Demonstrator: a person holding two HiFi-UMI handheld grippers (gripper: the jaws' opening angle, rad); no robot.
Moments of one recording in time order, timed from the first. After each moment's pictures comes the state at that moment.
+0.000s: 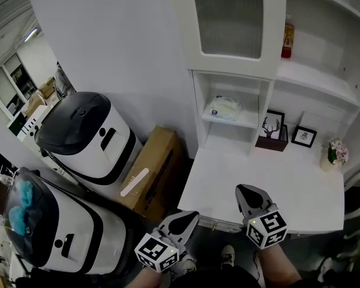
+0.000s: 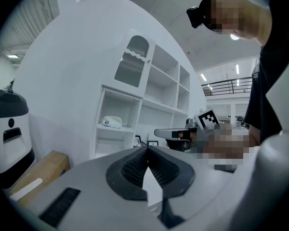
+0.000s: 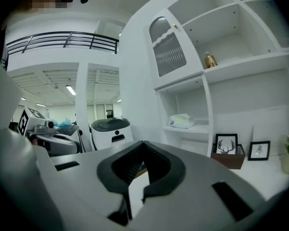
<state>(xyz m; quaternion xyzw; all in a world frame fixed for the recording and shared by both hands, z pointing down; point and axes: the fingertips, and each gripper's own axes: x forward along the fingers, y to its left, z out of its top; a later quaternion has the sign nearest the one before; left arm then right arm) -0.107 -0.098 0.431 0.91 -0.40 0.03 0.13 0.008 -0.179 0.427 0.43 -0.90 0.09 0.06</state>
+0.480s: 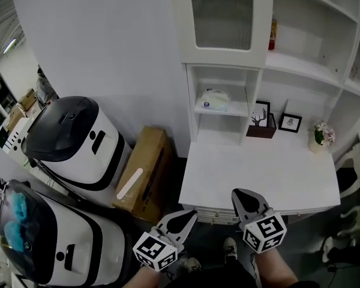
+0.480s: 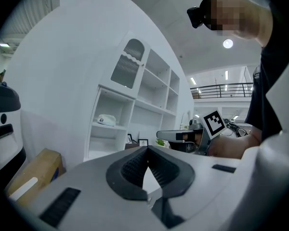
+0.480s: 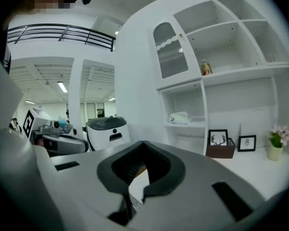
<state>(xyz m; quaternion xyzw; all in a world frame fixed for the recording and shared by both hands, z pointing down) -0.145 -0.060 0.438 0.93 -0.34 0.03 0.13 -0.028 -0.110 0.431 0.49 -0.87 0.09 0.06</state>
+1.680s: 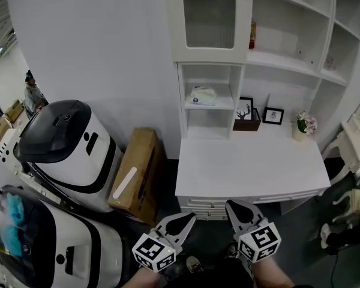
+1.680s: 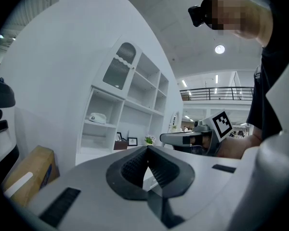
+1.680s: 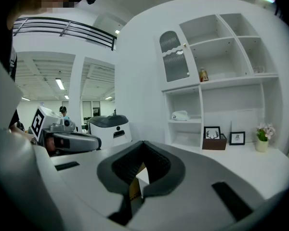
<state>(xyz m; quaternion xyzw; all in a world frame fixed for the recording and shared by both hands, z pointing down) -0.163 0.010 0.441 0.95 -0.28 0.02 0.13 -0.060 -0.007 0.432 0.52 -0.85 0.08 0.07</state>
